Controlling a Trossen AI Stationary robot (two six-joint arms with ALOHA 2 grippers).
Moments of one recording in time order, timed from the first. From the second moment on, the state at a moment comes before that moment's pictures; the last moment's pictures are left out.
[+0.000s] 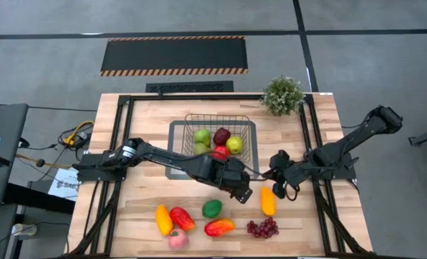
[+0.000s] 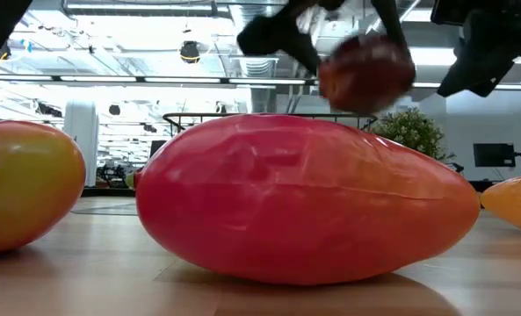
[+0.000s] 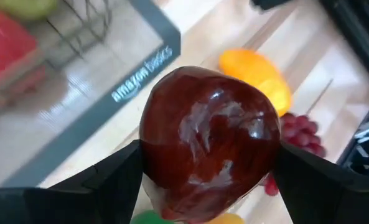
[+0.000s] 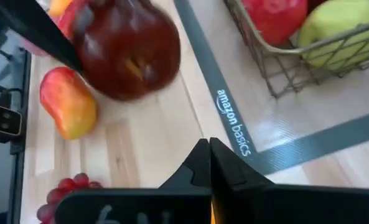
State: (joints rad) left arm -0.25 2.21 2.16 -1.00 -0.19 -1.05; right arm 0.50 1.00 0.66 -0.46 0.37 0.77
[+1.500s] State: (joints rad) left arm -0.08 2.37 2.30 -1.14 -0.44 -1.29; right arm 0.51 0.99 0.66 -0.48 0.40 0.87
